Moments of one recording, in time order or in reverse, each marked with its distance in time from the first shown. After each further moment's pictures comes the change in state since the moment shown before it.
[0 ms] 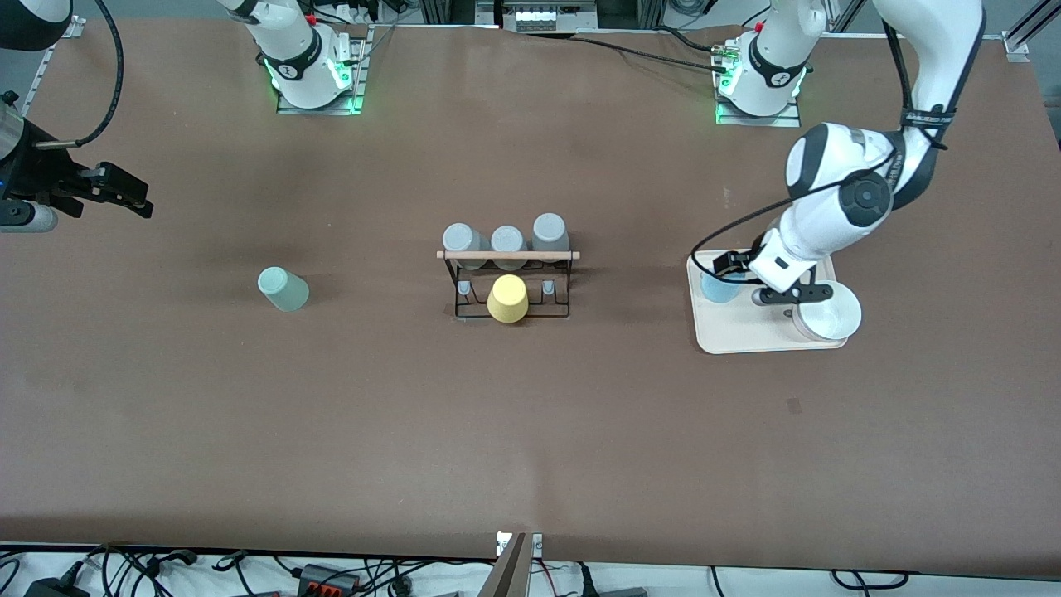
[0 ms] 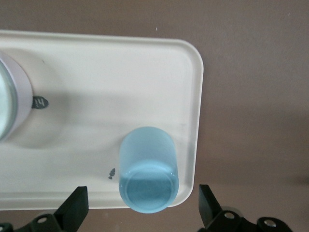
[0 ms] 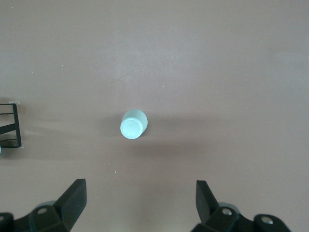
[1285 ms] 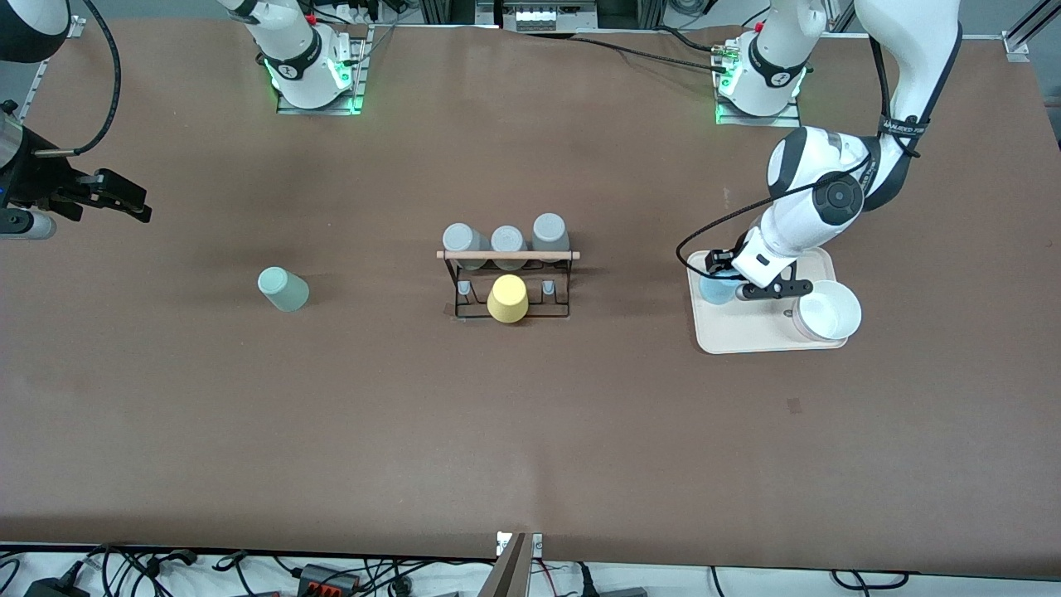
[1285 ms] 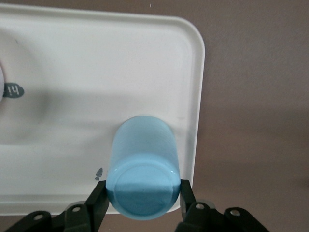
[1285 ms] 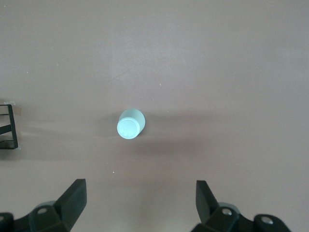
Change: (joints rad) left arm -0.018 0.032 -0.001 -0.030 0.000 0.078 -0.028; right arm -0.006 0.013 -0.006 0.000 0.000 0.002 0.000
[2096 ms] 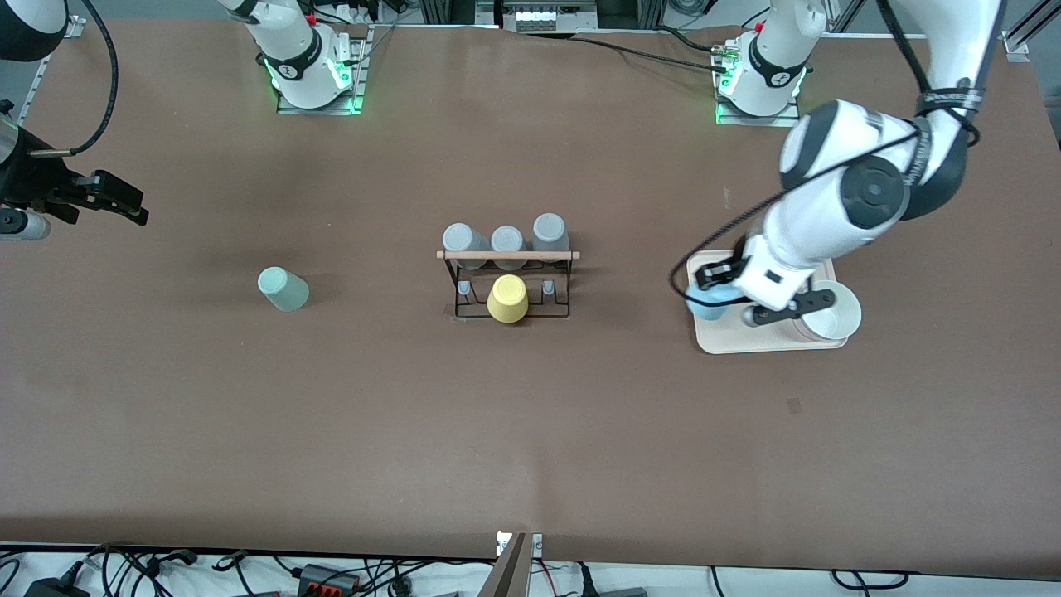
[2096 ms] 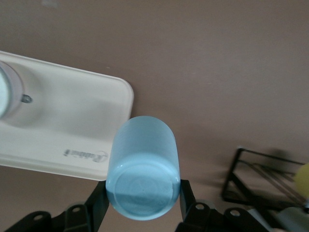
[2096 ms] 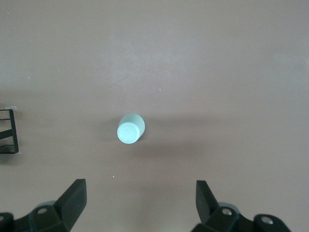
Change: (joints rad) left arm -0.142 0.053 -0.005 0.566 0.000 -0.498 -0.384; right arm -0.001 0.003 0.000 0.009 0.000 0.016 0.000
